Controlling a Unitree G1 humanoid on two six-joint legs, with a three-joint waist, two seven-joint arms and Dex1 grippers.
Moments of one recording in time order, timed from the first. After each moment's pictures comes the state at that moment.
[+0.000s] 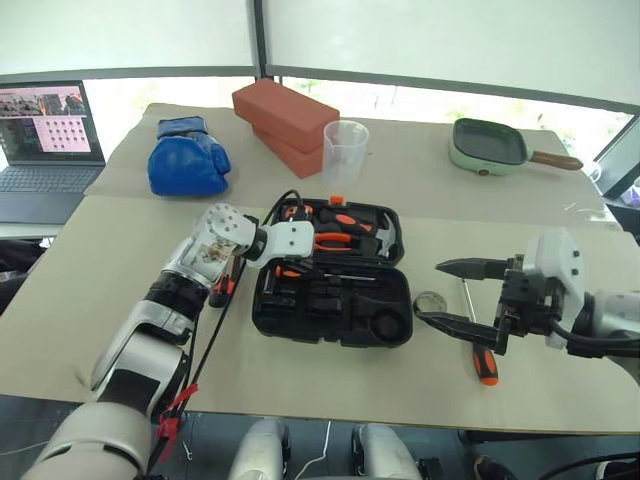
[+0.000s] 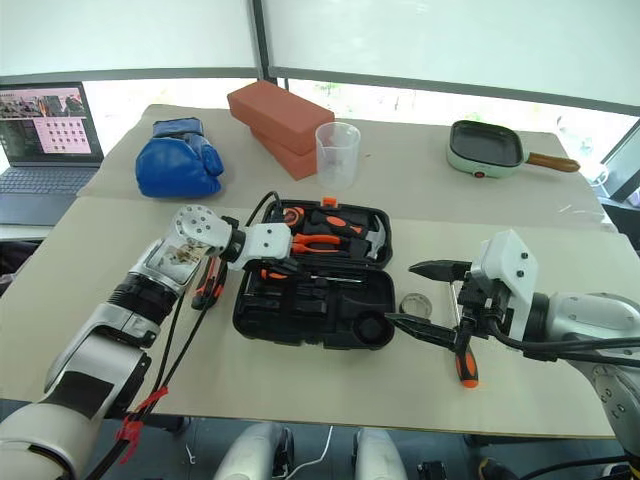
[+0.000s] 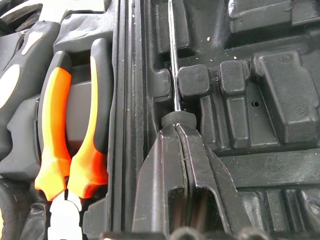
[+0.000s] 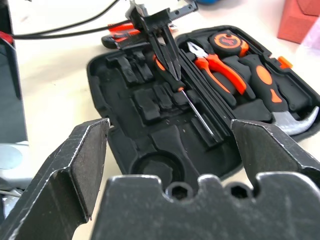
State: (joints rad) left arm -0.91 0.47 -0.38 0.57 0.11 -0.06 -1.30; right arm 0.00 -0.95 -0.35 -0.65 0.76 0.69 0.86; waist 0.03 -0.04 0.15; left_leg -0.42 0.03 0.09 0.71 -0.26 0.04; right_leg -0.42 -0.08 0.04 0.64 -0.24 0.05
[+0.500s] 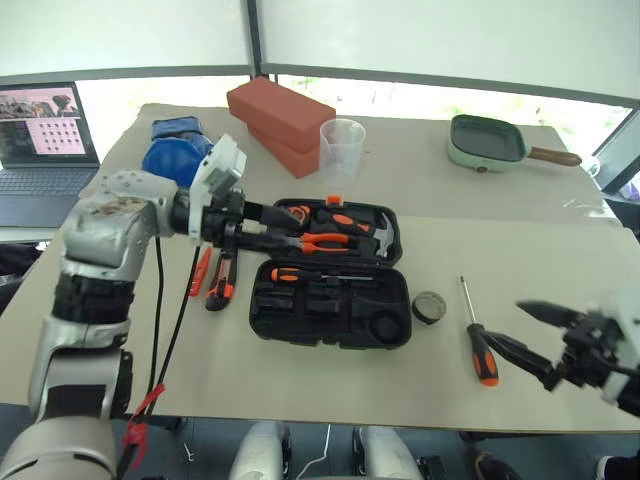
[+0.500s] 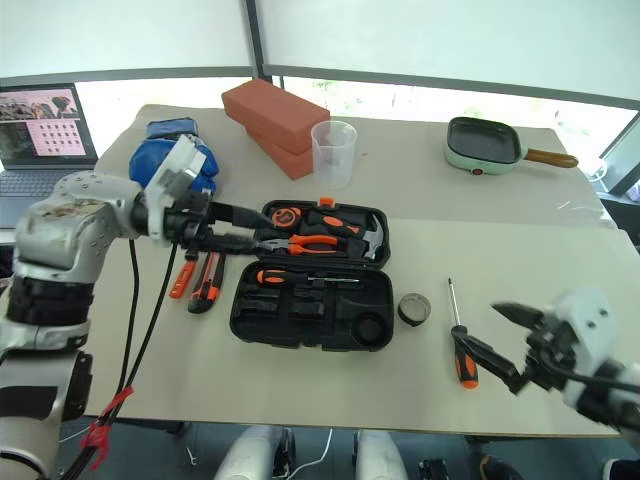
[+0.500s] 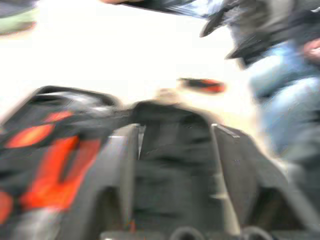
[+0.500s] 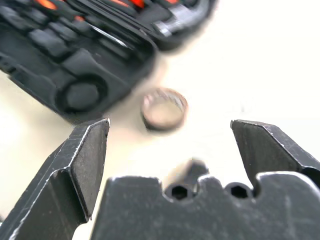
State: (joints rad) left arm -0.77 0.76 -0.04 -0.11 -0.58 0.89 -1.51; right arm 0.59 -0.70 -0.80 -0.75 0.73 0.79 0.76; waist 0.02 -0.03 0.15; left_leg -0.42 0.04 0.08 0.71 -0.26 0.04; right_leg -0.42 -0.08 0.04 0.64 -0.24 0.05
